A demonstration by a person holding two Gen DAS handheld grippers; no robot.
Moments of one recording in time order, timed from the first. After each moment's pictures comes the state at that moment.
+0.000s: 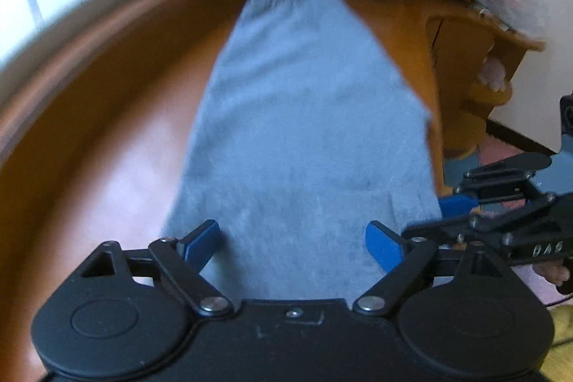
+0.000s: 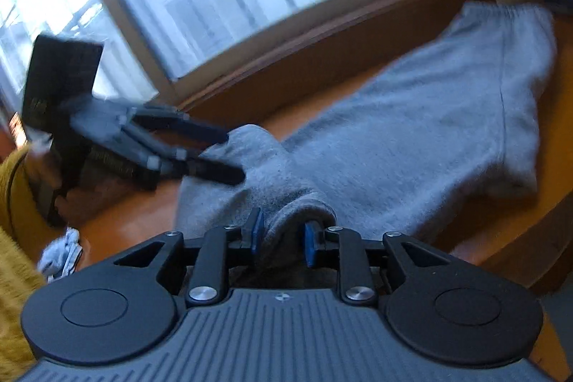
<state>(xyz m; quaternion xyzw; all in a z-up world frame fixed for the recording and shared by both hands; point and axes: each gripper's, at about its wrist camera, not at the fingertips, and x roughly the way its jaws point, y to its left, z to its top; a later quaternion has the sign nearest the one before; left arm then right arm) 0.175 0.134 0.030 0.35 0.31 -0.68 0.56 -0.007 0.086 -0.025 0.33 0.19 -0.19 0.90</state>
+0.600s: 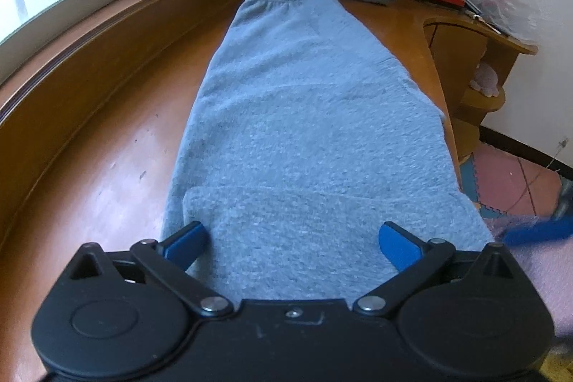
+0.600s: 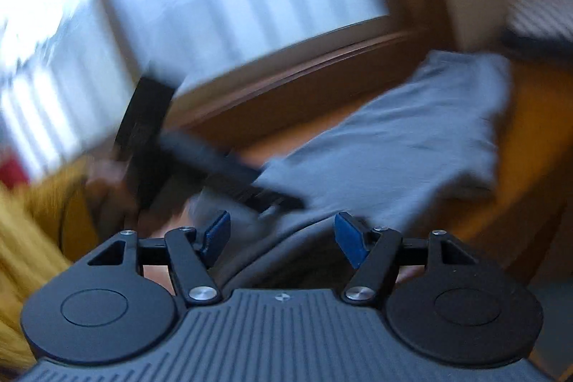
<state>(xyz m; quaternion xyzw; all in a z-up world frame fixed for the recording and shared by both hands) 0.186 0.125 0.010 0.33 0.27 -0.72 0.55 -0.012 0.196 0.008 0.21 0.20 -0.28 0.91</state>
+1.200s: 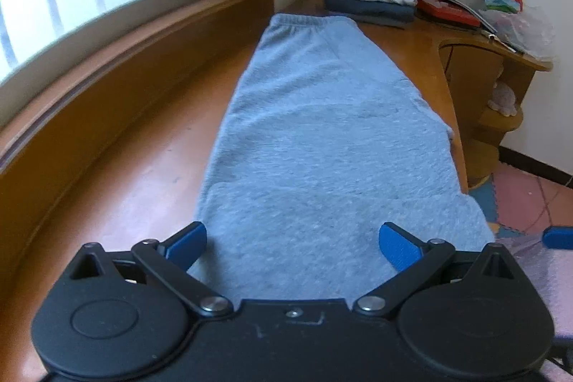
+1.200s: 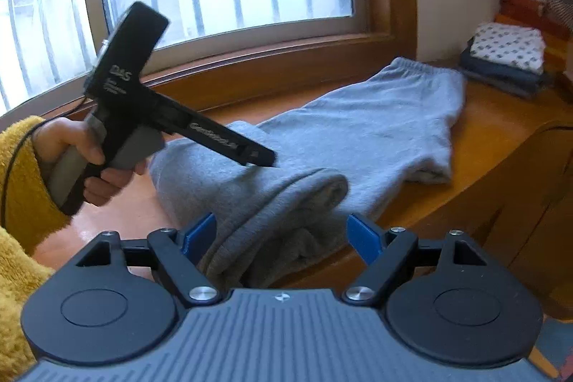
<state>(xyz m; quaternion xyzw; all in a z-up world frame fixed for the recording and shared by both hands) 0.190 0.155 0.027 0.30 0.25 -0.70 0.60 -0.014 0.257 0.015 0.17 0.22 -0.41 0.87</state>
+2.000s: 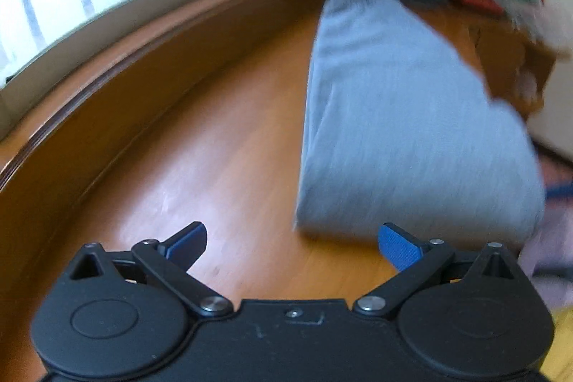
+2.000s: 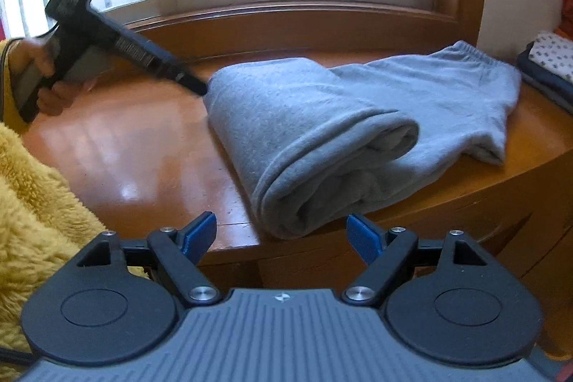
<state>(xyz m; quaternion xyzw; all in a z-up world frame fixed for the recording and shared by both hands) 0.273 0.243 0.022 0.34 0.26 -0.66 0.62 0.022 0.271 -0.017 0.14 0.31 -0.31 0.89</state>
